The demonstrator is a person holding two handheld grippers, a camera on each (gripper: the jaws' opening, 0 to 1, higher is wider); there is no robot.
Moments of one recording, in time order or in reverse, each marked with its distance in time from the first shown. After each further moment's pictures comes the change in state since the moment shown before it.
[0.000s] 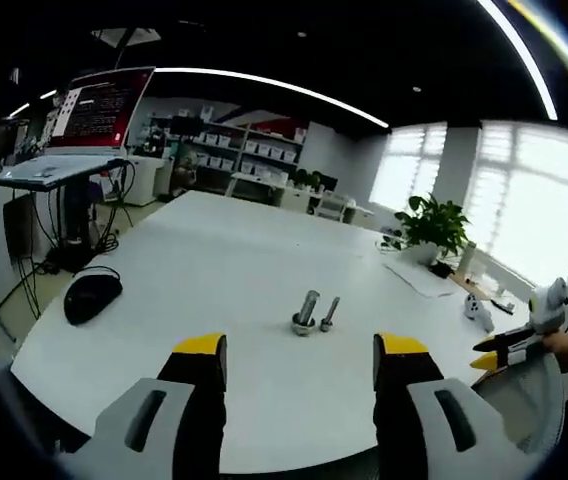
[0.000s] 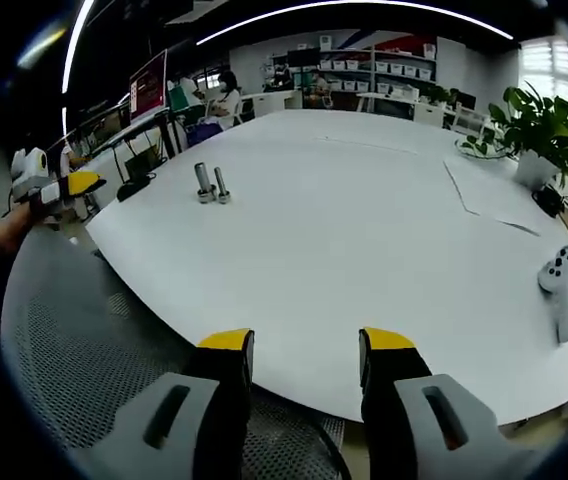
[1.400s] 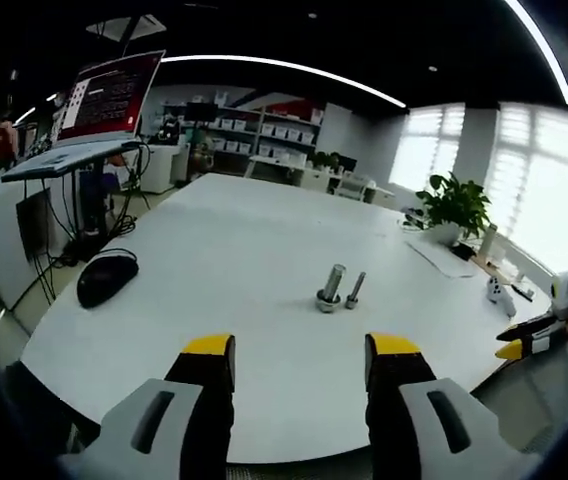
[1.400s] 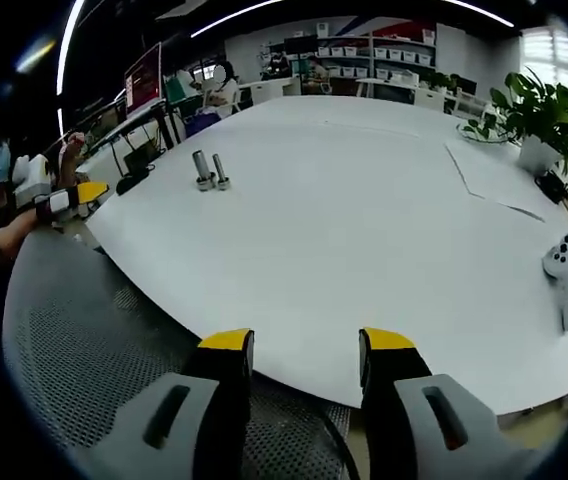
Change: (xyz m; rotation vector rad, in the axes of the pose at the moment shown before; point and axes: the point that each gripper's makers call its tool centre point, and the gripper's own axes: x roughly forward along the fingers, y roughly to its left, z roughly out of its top) left arm 0.005 0.019 -0.021 0.018 0.060 0.091; right arm 0.002 0.002 -0.014 0.030 0.076 0.012
